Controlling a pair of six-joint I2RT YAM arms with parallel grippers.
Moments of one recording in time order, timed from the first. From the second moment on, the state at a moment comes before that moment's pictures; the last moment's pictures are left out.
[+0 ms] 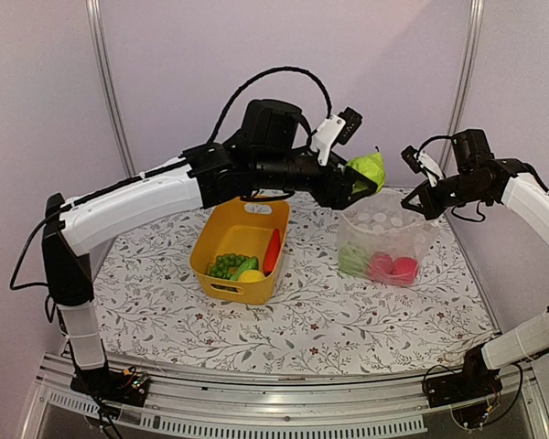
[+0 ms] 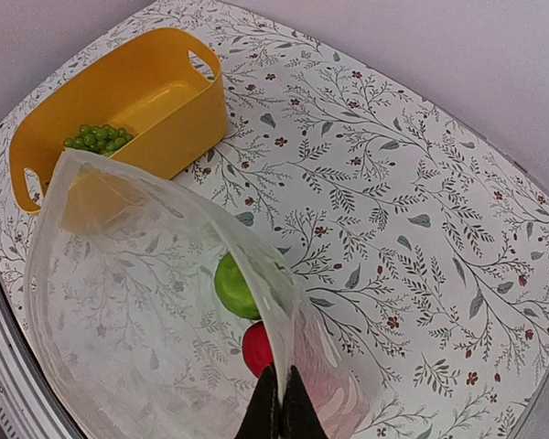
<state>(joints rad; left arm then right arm) -1.04 1.88 1.92 -0.32 0.16 -0.06 0.20 1.33 1.30 -0.78 -0.43 -0.34</state>
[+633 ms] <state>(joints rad) -1.05 2.18 2.17 -0.44 0.42 -0.20 0.20 1.28 1.28 -0.82 -0.45 -0.34</state>
